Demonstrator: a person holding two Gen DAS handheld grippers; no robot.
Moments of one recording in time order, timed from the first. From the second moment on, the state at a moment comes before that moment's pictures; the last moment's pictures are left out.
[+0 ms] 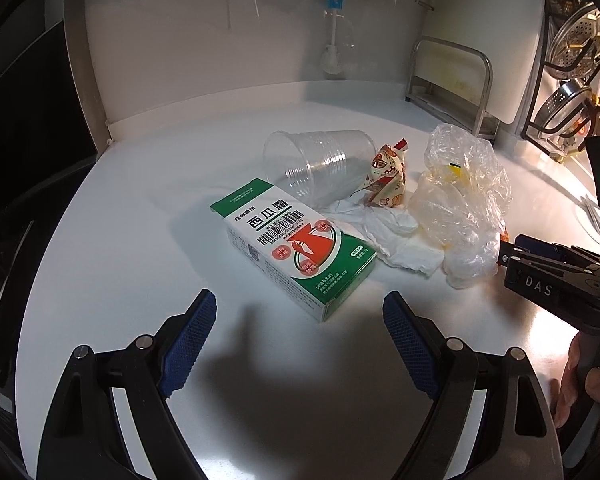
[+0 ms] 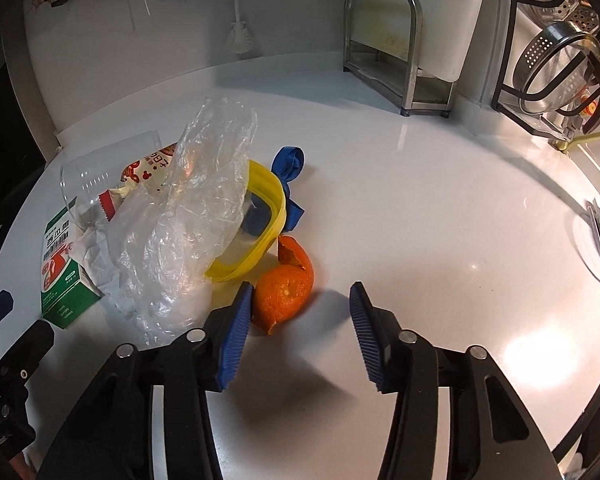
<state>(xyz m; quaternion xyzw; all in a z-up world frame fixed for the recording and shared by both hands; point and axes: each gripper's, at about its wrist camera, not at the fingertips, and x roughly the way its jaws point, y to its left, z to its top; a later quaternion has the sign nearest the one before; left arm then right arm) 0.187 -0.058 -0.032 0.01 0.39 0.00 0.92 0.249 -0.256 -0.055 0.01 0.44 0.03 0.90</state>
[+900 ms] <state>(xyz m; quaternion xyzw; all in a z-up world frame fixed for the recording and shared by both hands) 0.191 -0.047 -0.025 -0.01 0.40 0.02 0.92 0.214 -0.275 -0.046 0.04 0.41 0.02 0.91</state>
